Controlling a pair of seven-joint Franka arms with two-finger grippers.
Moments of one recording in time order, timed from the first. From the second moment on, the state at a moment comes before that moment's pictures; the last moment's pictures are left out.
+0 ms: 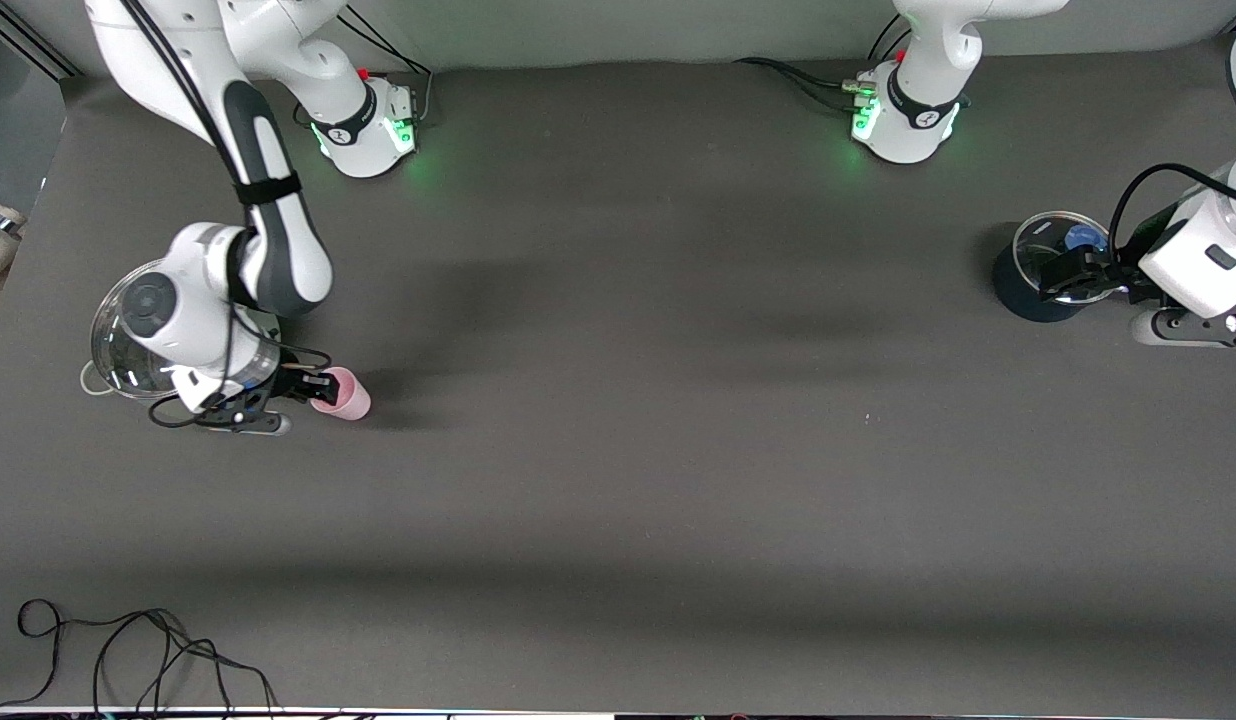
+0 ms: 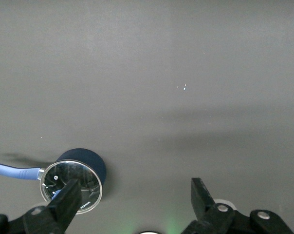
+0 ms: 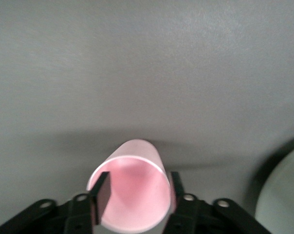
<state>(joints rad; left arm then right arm) -0.03 0.03 -0.02 -1.64 0.00 1.56 0.00 0.75 0.30 -0.74 -2.15 0.36 2.32 -0.10</state>
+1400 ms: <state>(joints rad) -0.03 0.04 -0.02 -1.64 0.00 1.58 0.00 0.74 0.24 -1.00 -1.36 0.22 1.39 -0.11</state>
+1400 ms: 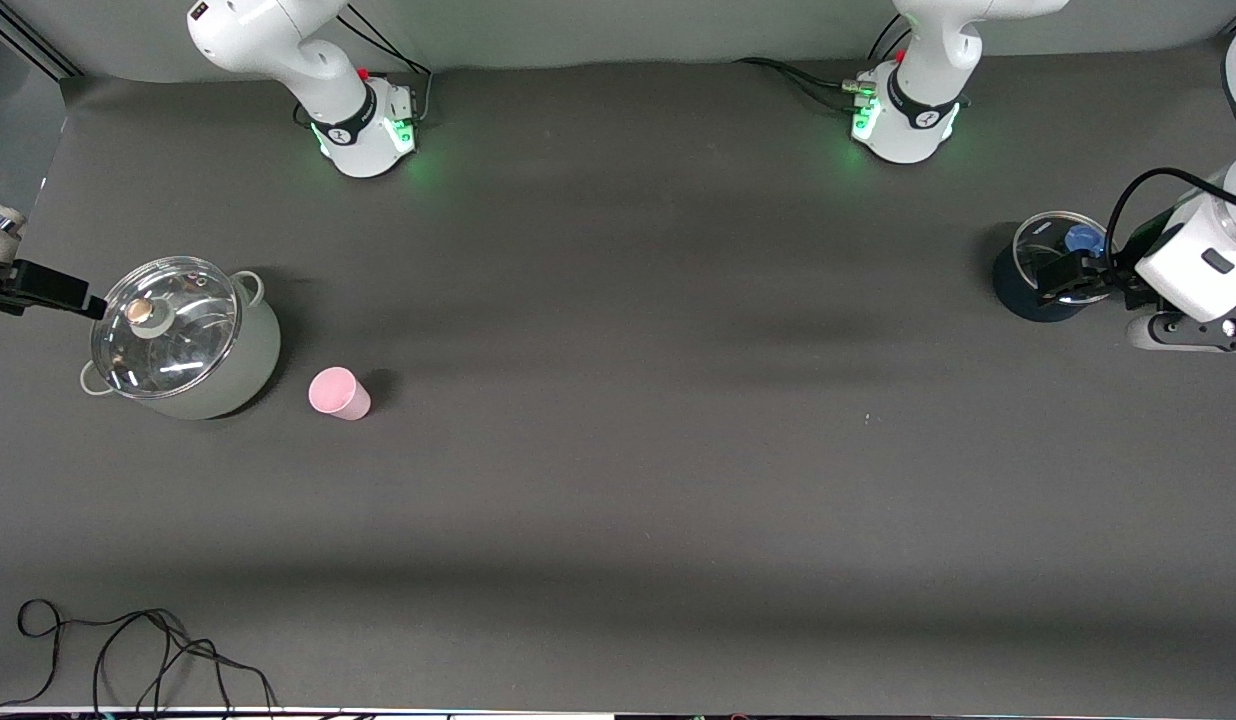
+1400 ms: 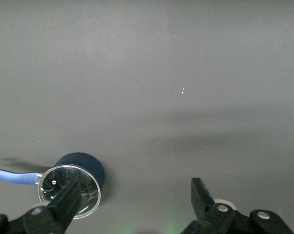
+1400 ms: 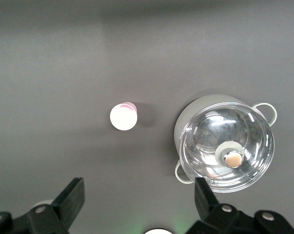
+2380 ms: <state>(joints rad) -0.03 0.06 -0.02 -1.62 0.00 1.58 0.00 0.31 0.21 -0.60 -1.36 0.17 1.39 -0.13</state>
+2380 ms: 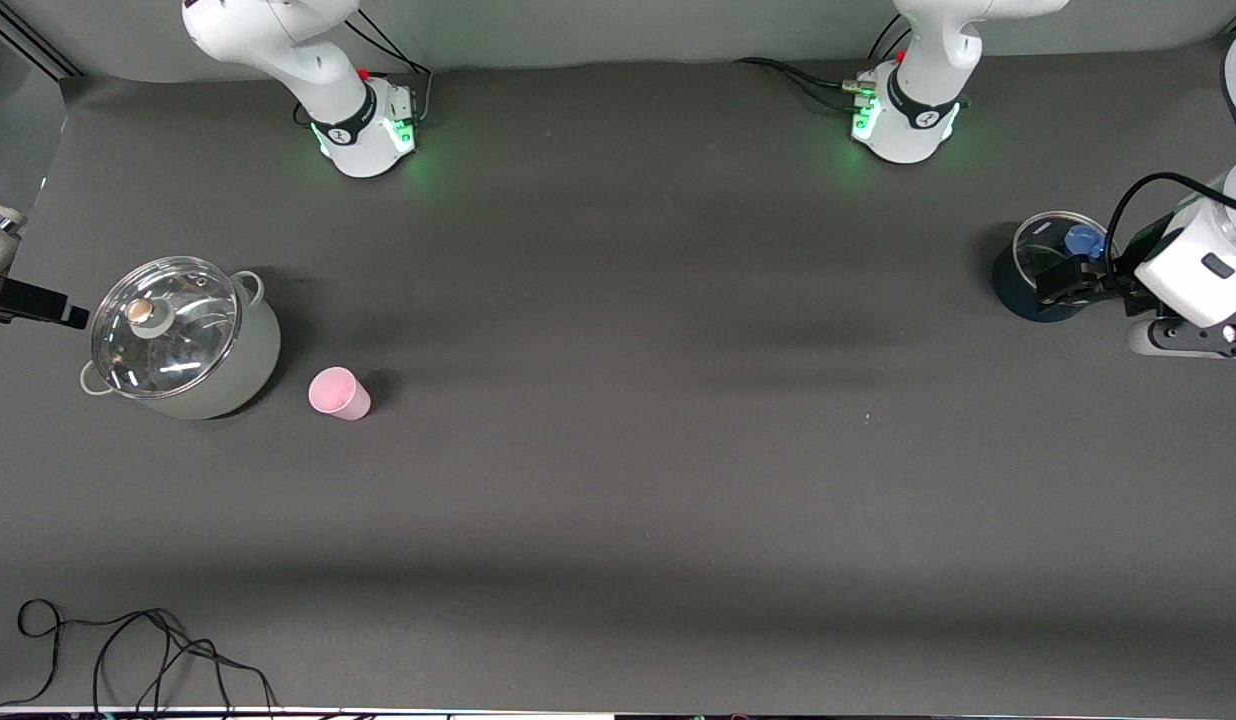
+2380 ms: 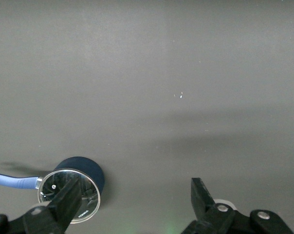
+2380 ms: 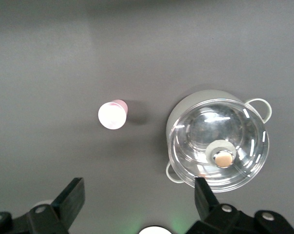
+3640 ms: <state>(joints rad) -0.04 0.06 -0.02 -1.61 0.00 1.58 0.00 0.00 -0.10 0.01 -1.75 -0.01 1.70 0.06</state>
